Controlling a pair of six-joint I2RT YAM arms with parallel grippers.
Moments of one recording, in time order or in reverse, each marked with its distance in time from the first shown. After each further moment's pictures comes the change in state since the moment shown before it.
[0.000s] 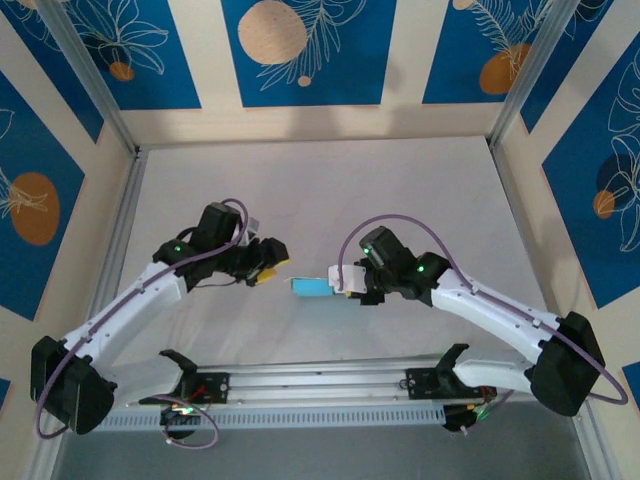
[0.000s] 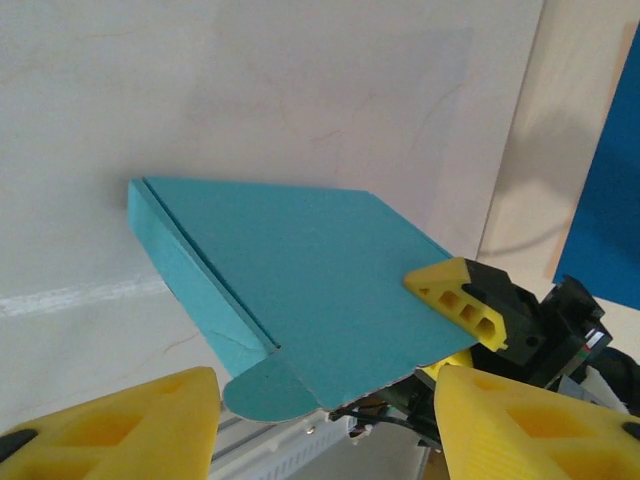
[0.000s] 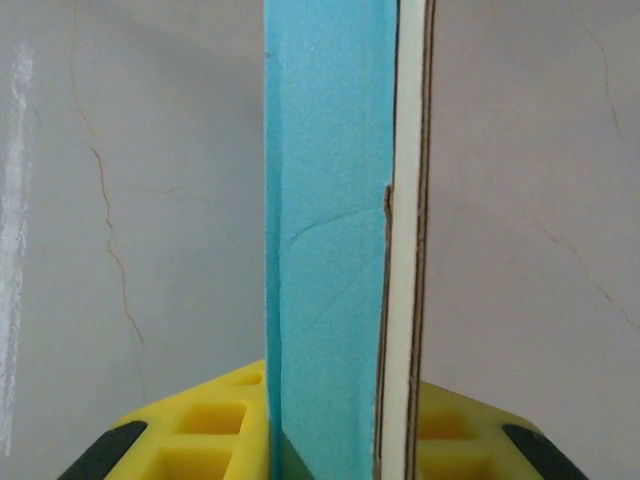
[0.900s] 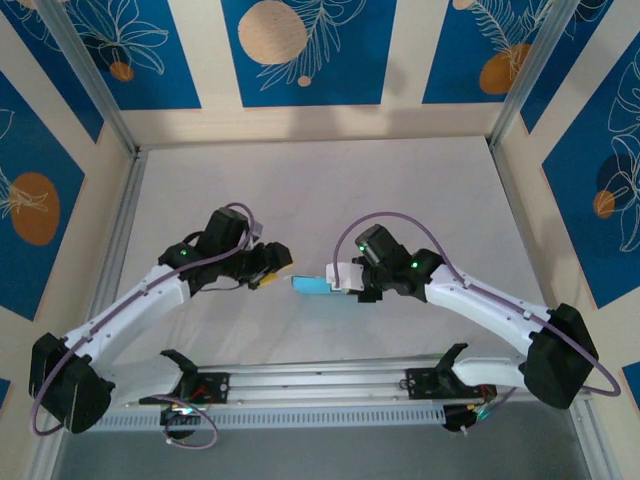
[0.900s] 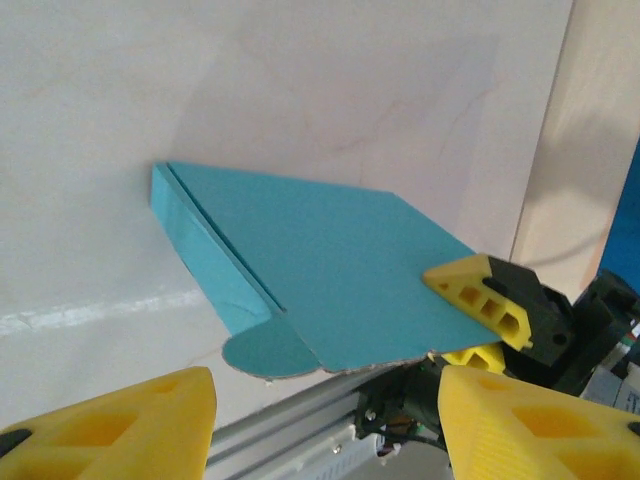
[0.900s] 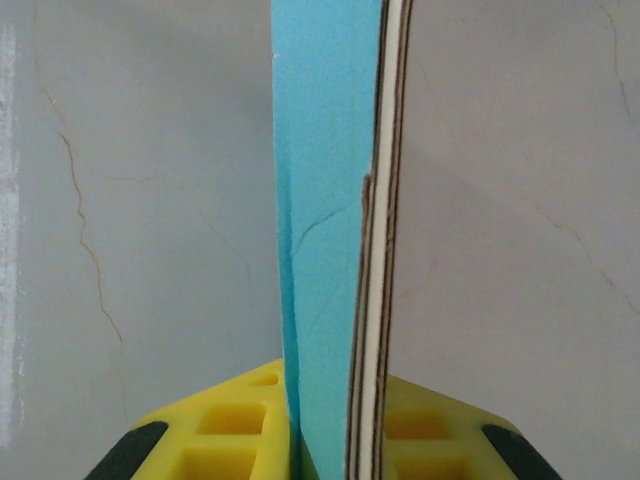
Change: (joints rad) left arm -0.043 0.000 -0.010 0.000 -0.102 0.016; right arm -0.007 0.053 0.018 0.006 0.029 0.001
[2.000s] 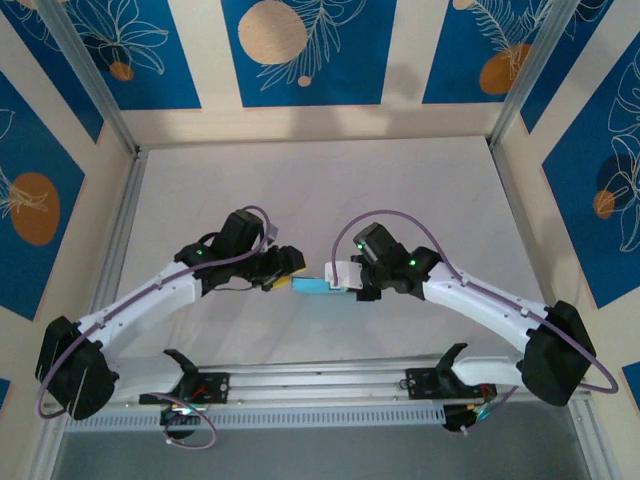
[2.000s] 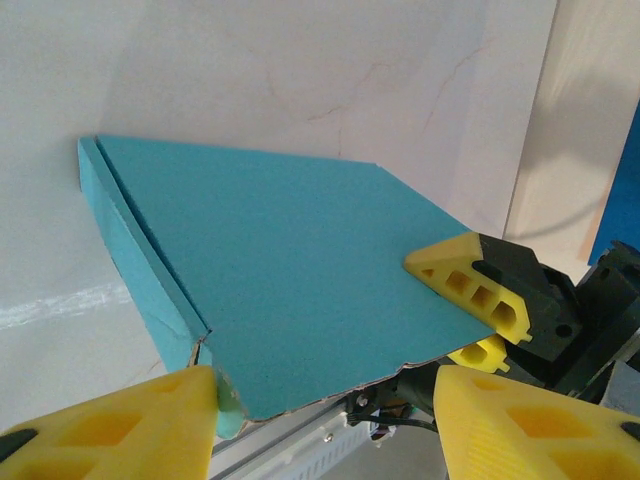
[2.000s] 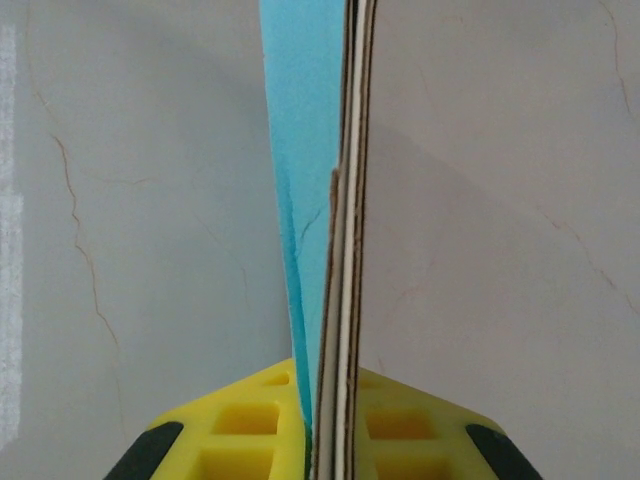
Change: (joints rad) left arm -0.090 0.068 -0.012 0.103 0.026 -0.040; right arm 0.000 0.019 0.019 -0.008 0.003 0.003
